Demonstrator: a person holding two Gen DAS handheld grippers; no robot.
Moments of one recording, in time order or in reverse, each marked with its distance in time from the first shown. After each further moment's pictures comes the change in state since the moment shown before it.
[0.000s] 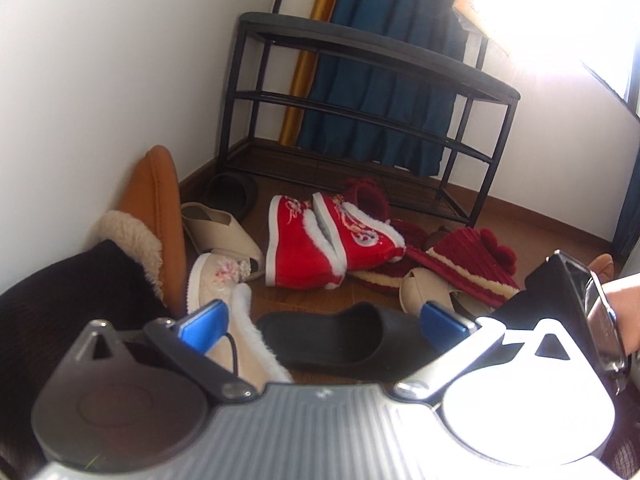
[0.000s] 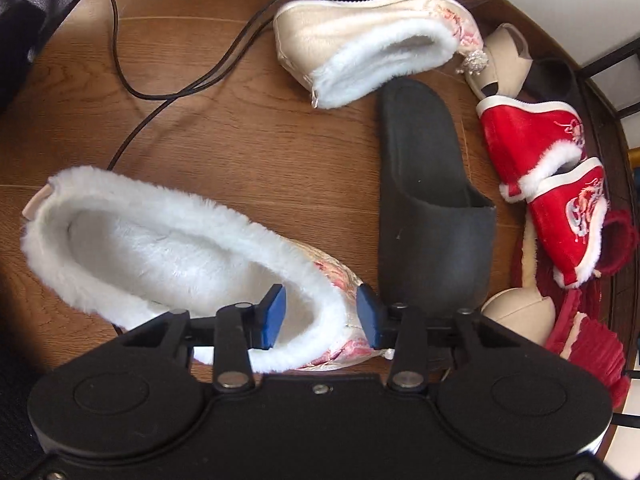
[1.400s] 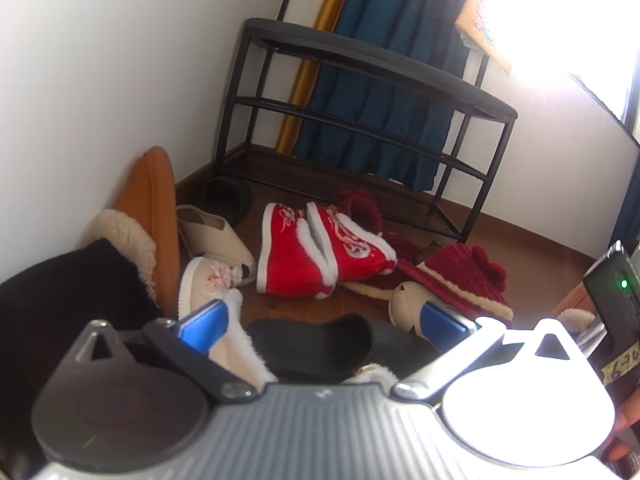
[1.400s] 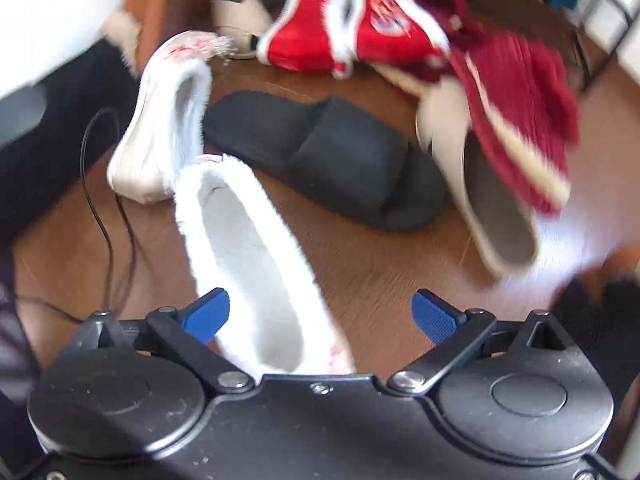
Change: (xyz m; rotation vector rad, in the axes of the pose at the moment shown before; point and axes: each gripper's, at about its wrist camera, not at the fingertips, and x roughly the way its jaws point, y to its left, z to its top) left arm -0.003 0.003 0.000 -0.051 -0.028 -0.014; right arm -0.058 -0.015 -0.020 0.818 -0.025 -0.115
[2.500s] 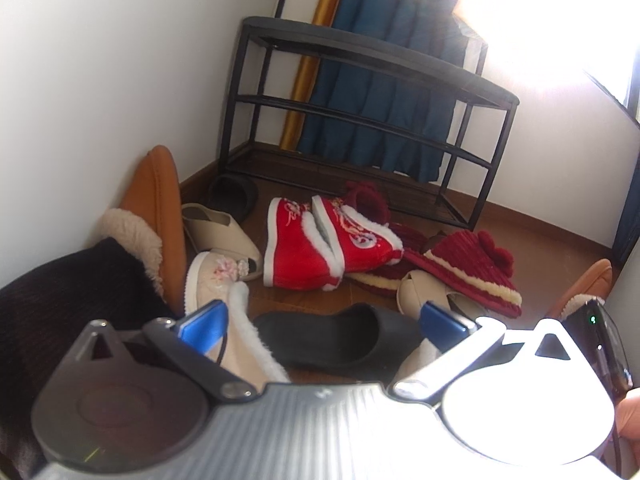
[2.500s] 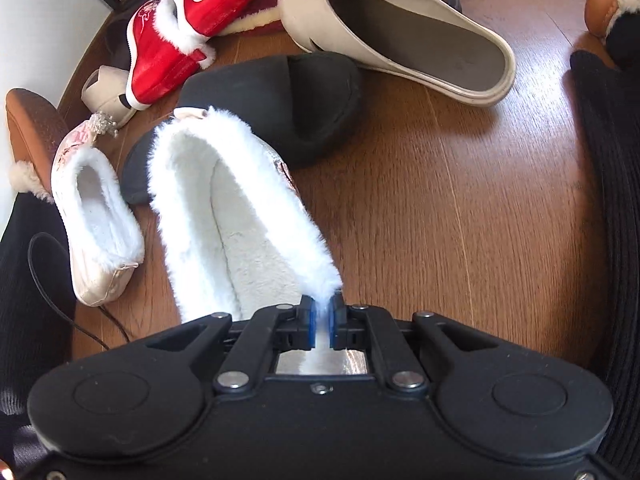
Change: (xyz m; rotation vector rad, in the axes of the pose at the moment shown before) left arm -0.003 -0.007 -0.008 0.042 0.004 0.025; right arm 0.060 -0.042 -0.072 0.964 0.046 0.209
